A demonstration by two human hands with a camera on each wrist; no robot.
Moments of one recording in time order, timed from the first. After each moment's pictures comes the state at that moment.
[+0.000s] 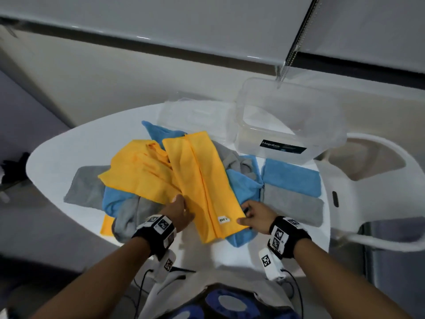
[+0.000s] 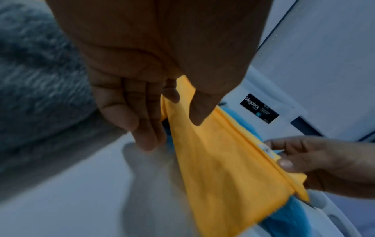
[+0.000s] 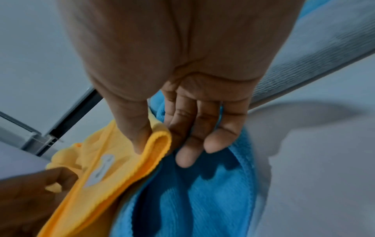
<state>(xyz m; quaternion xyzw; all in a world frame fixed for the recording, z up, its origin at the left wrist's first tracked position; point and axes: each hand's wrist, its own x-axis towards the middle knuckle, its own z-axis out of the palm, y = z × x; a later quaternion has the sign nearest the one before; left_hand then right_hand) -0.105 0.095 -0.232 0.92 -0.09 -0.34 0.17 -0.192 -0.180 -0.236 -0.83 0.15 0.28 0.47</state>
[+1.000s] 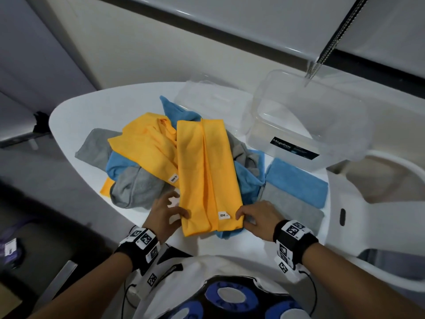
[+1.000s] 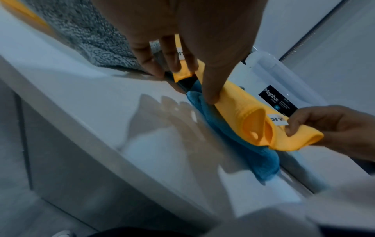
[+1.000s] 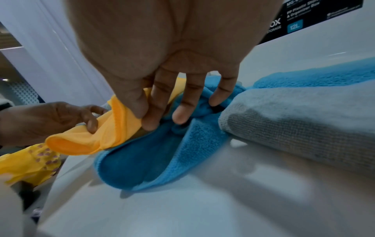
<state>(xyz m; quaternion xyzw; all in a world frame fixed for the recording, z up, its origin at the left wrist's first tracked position) -0.199 0.117 -0.248 0.93 -0.17 -0.08 0.32 -0.201 -0.223 -0.220 -0.93 -0.20 0.23 0.22</state>
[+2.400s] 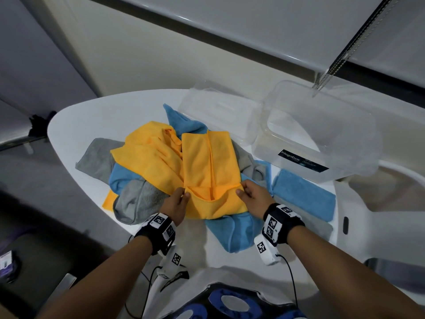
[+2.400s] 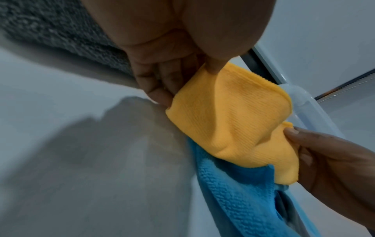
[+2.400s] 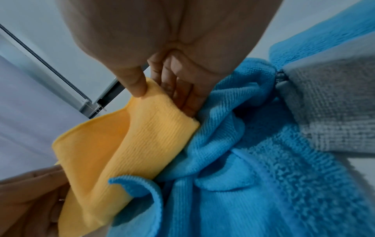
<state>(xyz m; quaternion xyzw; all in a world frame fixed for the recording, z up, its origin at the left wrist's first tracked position) -0.123 0.095 -0.258 0.88 0.06 -0.21 0.42 -0.119 -0.178 -0.225 -0.89 0.02 0.17 0.42</state>
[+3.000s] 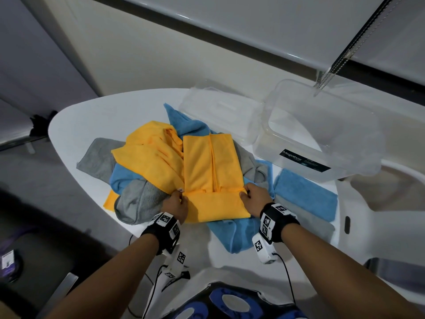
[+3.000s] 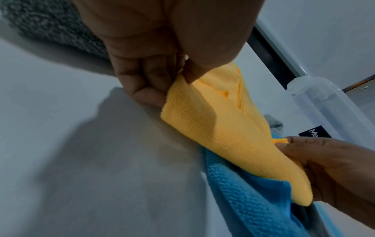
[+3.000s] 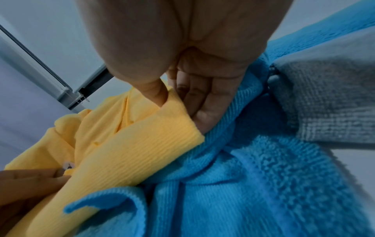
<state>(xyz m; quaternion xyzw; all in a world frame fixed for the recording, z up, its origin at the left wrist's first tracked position) -0.120 0.090 -0.275 0.91 0.16 -0.23 0.31 -0.114 -0.177 -0.244 -0.93 0.09 0.21 0.30</state>
